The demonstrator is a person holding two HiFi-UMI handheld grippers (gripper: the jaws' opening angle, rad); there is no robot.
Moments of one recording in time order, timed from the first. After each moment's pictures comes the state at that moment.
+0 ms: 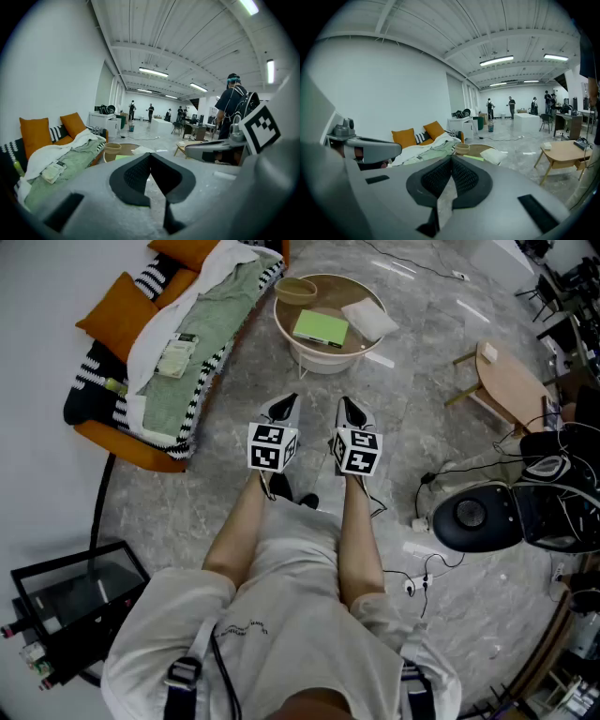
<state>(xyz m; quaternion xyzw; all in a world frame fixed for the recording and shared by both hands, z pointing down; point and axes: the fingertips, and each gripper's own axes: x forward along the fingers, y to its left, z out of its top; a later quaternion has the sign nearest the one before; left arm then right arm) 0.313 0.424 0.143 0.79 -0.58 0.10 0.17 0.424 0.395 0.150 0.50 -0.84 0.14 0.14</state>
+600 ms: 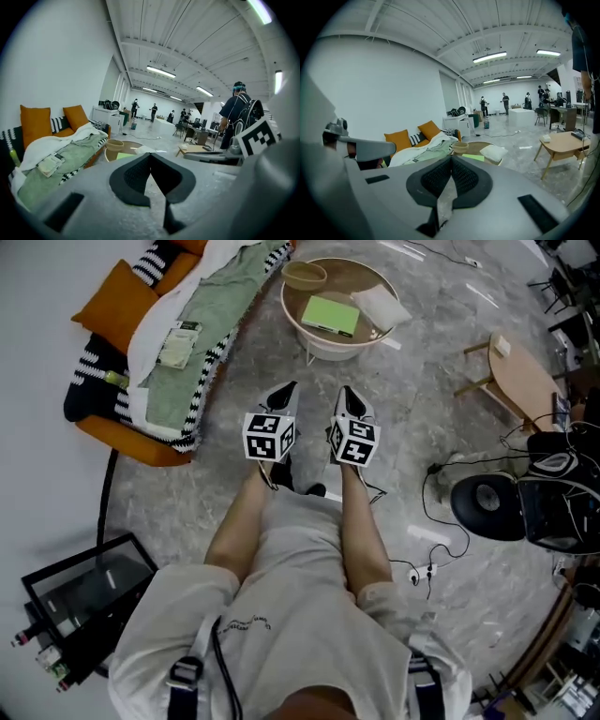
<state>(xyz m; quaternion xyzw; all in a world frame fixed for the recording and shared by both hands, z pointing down) 0.264 0.372 0.155 0.79 -0.57 0.08 0.20 0.382 0.343 0.175 0.54 -0.82 0.17 0.12</state>
